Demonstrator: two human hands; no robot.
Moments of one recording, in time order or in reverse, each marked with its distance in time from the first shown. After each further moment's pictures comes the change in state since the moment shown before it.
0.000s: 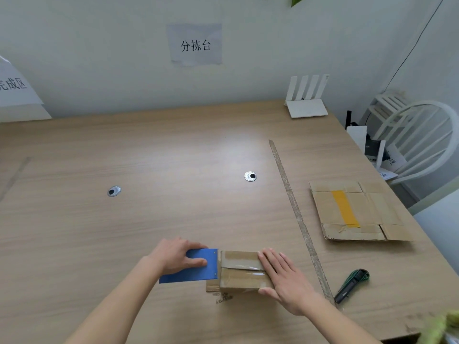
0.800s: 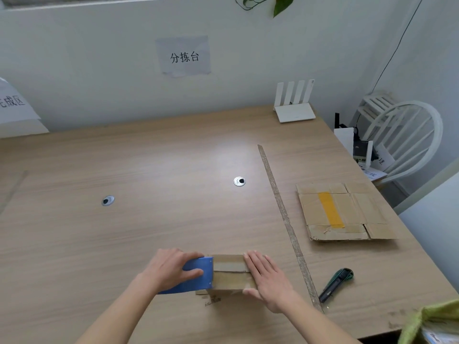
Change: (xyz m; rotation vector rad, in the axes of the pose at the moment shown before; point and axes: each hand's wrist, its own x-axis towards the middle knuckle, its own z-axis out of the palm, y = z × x) left_hand -0.024 0.052 0.000 0.177 0.185 0.024; right_hand -0.005 -0.007 -0.014 0.225 -0.027 0.065
